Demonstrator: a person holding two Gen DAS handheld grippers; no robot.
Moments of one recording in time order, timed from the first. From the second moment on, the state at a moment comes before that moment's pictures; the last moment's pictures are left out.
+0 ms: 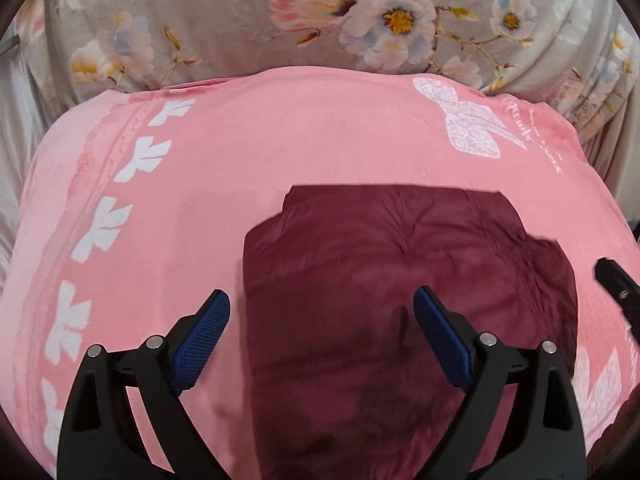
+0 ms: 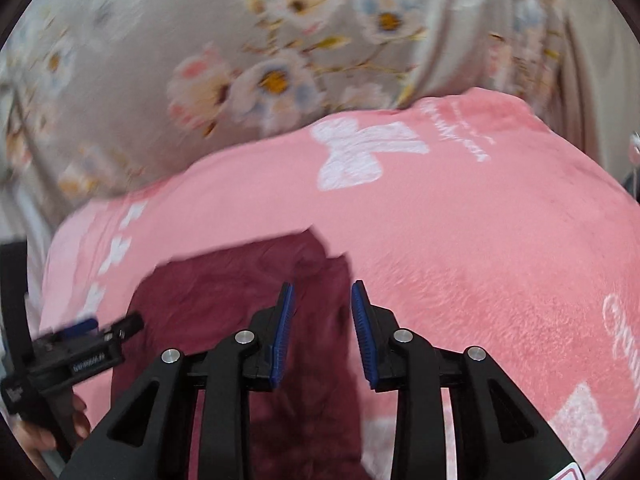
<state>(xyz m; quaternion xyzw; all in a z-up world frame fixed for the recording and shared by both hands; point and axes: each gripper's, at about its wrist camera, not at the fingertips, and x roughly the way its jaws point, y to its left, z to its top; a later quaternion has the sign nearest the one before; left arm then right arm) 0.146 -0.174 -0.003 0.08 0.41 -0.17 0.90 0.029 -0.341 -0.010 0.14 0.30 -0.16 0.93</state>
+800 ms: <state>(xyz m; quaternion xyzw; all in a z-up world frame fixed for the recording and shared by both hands) 0.117 -0.184 -0.054 0.11 0.41 -0.14 0.89 0.021 -0.331 -0.085 0.17 0.33 -0.15 0.92</state>
